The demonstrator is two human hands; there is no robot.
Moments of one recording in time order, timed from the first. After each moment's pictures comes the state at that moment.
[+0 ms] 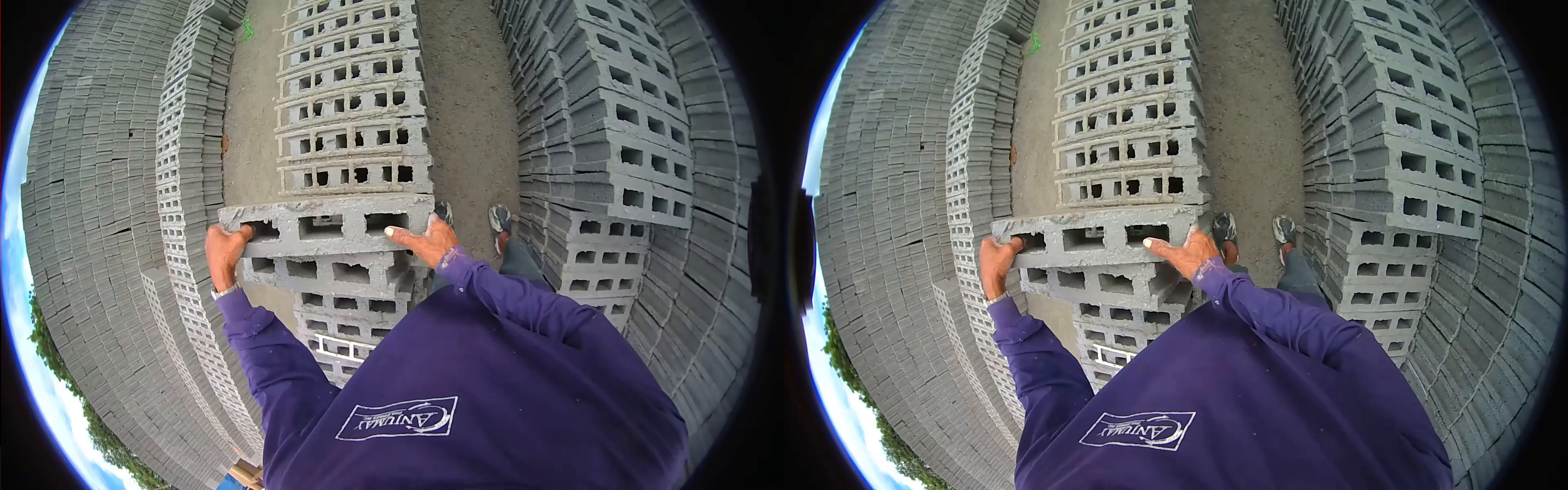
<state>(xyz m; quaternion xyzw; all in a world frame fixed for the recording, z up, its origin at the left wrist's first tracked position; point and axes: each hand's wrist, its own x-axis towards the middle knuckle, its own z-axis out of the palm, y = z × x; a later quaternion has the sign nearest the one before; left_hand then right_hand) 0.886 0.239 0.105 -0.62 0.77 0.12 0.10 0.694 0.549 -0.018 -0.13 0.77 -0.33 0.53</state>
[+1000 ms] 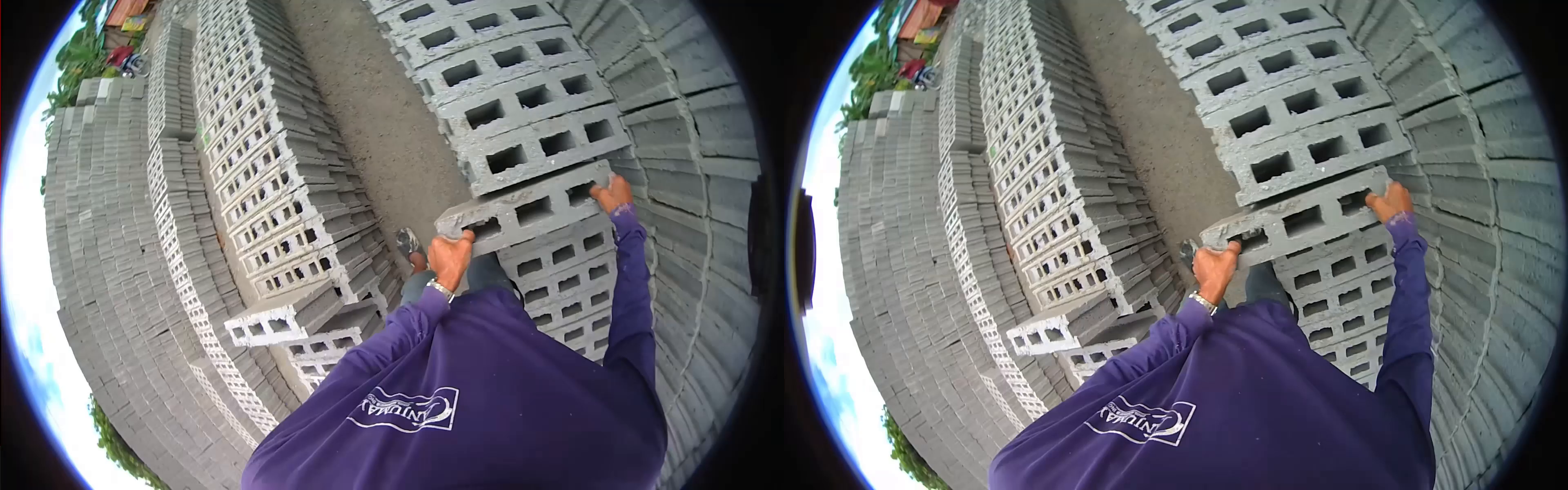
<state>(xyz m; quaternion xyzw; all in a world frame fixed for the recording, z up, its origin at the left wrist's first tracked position) 0.582 0.780 -0.082 -0.48 0.80 0.33 0.09 0.379 1.109 -0.067 0.05 0.96 -0.21 0.18</state>
